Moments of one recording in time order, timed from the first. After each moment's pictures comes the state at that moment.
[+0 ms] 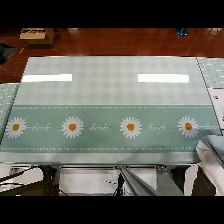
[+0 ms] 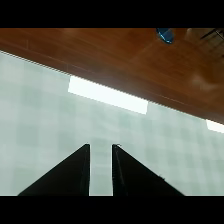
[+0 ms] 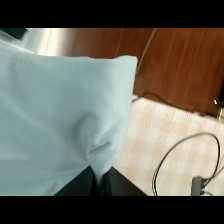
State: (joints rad) left arm 0.51 -1.35 1.34 0.52 -0.99 -0.98; right arm -1.07 -0.51 0.97 -2.20 1.78 1.56
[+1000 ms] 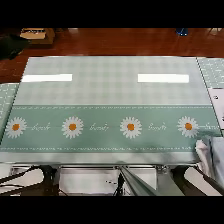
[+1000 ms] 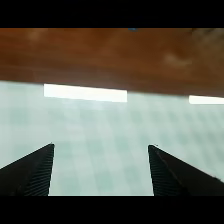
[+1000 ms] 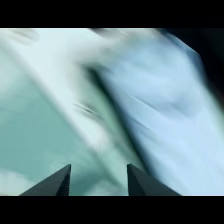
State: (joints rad) left arm 0.36 -1.35 1.35 0.46 -1.01 -0.83; right arm -0.59 -1.10 1.36 -1.66 1.28 1.46
